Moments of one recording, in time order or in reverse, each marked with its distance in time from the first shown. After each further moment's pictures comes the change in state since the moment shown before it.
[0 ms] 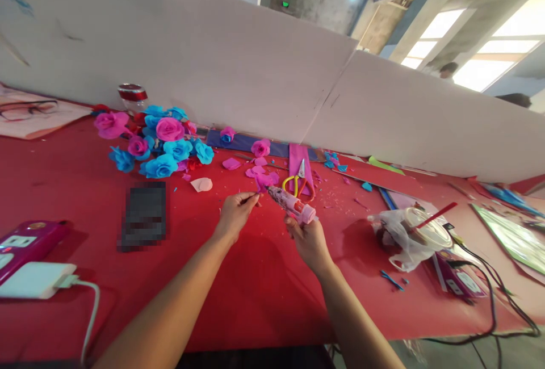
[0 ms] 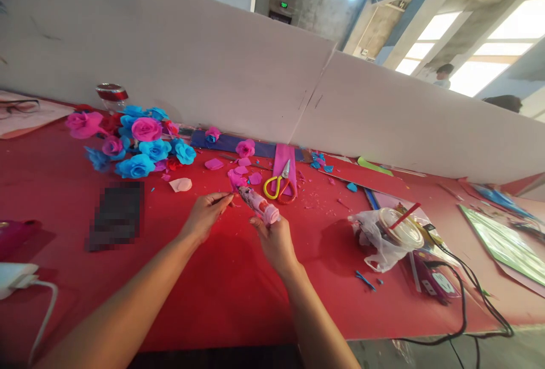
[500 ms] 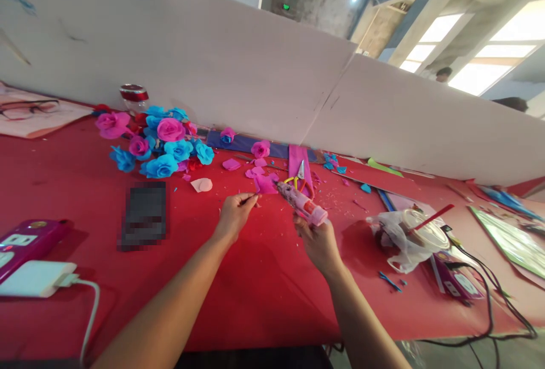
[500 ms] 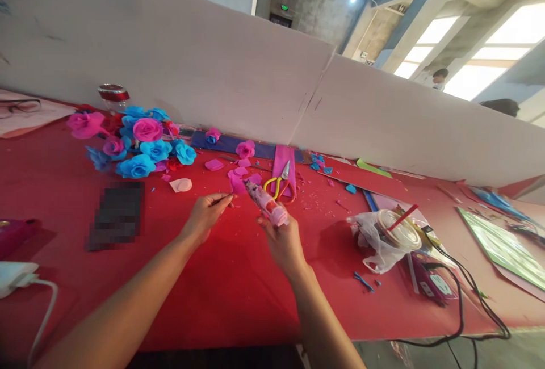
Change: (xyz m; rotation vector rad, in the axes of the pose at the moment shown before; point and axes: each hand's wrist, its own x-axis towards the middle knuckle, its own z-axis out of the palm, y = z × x) left_hand 0.004 -0.009 -0.001 0.070 0.042 0.041; right_hand -0.001 -0.003 -0.018 -0.070 0.102 -0.055
